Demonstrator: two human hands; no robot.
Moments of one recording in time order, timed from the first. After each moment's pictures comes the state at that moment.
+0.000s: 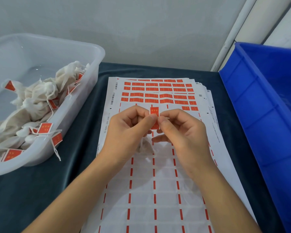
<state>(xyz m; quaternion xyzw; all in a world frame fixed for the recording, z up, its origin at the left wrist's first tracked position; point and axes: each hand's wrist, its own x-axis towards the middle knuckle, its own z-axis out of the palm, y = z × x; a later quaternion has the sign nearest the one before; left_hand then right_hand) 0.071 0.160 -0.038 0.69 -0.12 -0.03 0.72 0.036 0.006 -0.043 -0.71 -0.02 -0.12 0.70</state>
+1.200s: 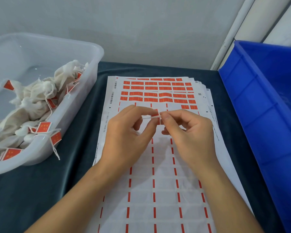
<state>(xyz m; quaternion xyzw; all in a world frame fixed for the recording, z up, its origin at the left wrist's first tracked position) 0.069 0.158 -0.048 0.84 -0.19 0.19 0.48 0.036 0.001 -0.038 -0.80 0.02 -0.19 0.58</state>
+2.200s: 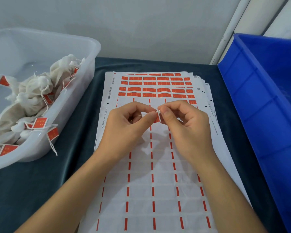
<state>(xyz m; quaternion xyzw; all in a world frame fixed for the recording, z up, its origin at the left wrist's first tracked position) 0.076 0.161 -0.046 0.77 -0.12 0.00 0.62 0.039 0.001 -0.040 -0.79 0.01 -0.18 0.58</state>
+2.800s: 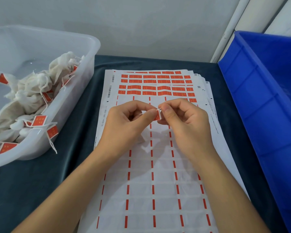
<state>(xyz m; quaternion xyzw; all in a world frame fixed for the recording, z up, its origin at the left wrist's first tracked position) 0.078 0.161 -0.047 0.76 -0.12 -0.02 0.63 0.041 0.001 -0.042 -0.78 0.03 -0.16 0.61</state>
